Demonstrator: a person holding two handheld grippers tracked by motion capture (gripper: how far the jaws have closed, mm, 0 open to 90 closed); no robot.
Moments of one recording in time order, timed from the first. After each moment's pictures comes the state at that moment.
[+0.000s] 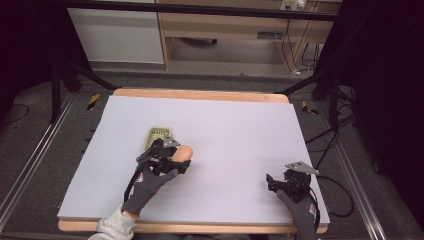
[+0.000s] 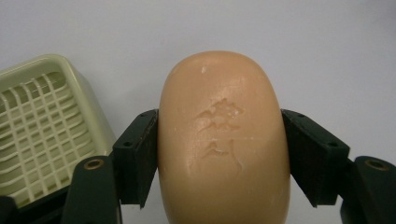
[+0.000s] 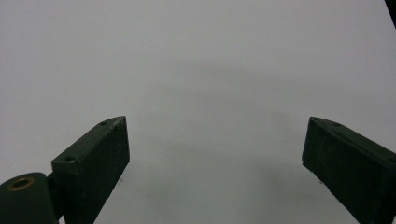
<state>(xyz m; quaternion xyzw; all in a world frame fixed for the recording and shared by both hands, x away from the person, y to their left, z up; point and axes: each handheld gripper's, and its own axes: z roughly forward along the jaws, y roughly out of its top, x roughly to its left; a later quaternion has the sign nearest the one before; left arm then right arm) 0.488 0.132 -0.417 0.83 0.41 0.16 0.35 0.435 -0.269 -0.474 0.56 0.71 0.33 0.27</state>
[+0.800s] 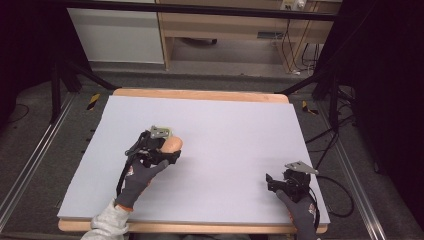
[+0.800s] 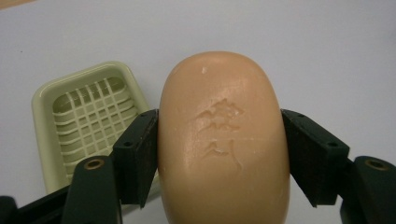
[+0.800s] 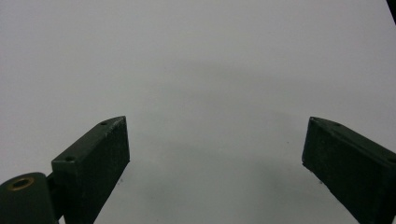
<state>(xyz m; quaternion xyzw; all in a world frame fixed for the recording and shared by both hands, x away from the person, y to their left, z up) 0.503 0.159 -0.406 0.80 0.44 0.18 0.35 0.436 -0.267 -0.474 0.56 0.71 0.33 0.27</state>
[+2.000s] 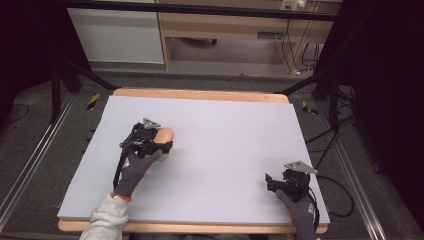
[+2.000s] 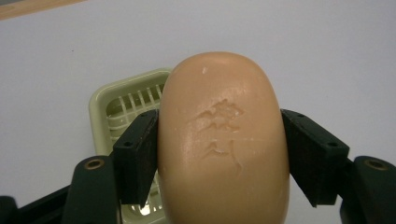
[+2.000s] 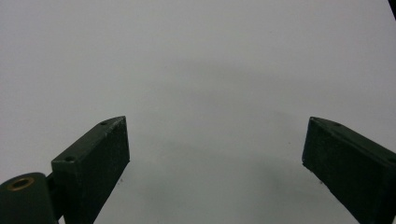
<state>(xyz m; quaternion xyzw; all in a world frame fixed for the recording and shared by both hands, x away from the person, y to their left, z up) 0.530 0.179 -0.407 0.78 0.48 0.20 0.34 0.437 -0.266 -0.475 0.56 0.71 0.33 0.27</state>
